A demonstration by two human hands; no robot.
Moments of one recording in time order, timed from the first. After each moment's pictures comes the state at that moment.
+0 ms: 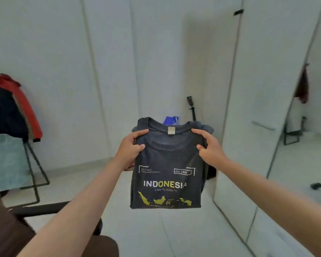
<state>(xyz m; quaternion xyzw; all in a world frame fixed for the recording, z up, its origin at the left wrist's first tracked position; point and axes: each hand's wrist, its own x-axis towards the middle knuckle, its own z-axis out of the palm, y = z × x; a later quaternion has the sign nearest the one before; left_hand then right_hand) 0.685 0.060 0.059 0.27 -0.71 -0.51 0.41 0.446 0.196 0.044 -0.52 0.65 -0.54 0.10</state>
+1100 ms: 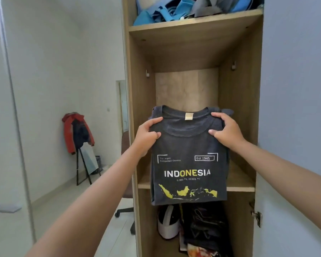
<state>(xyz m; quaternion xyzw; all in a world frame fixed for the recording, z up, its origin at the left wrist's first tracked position) 0.067 0.581 0.223 -0.25 -0.70 -0.66 0.14 0.100 0.847 0.221 -0.09 0.82 -0.41 -0.40</state>
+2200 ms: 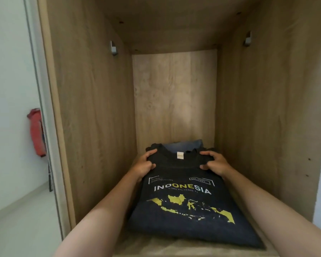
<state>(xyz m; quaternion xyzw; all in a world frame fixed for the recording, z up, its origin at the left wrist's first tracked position) -0.207 0.683 0.137 -0.17 -0.80 -0.58 -0.01 -0.154 0.946 0.125 0.09 0.83 -0.52 -0.17</state>
